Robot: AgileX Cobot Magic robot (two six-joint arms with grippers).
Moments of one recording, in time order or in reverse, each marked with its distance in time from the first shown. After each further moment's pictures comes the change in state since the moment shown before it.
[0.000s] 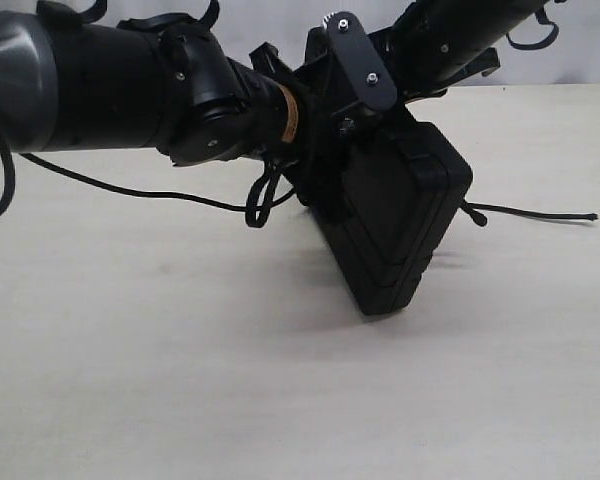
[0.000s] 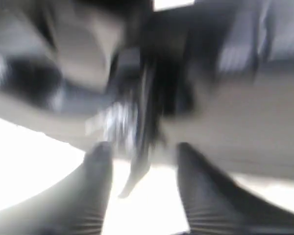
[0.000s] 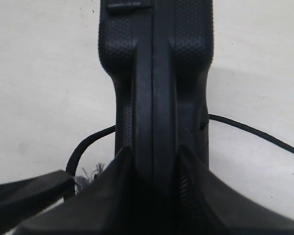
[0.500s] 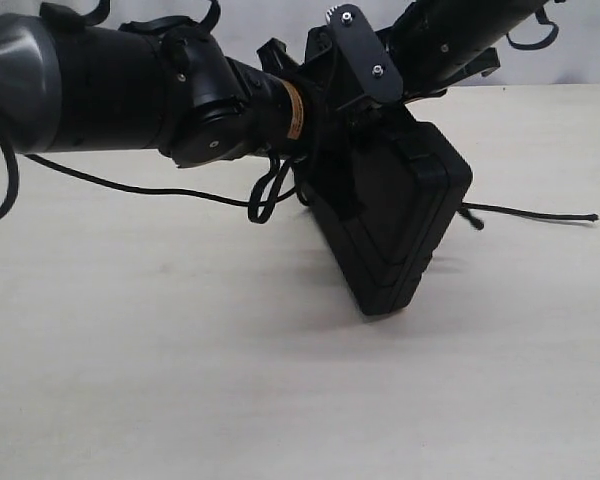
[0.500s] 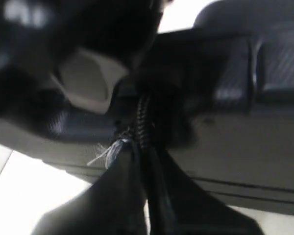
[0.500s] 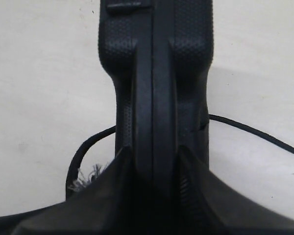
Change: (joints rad) left arm 0.002 0.005 0.000 -0.022 -0.095 -0.003; right arm -0.001 0.000 0.000 0.000 0.000 0.000
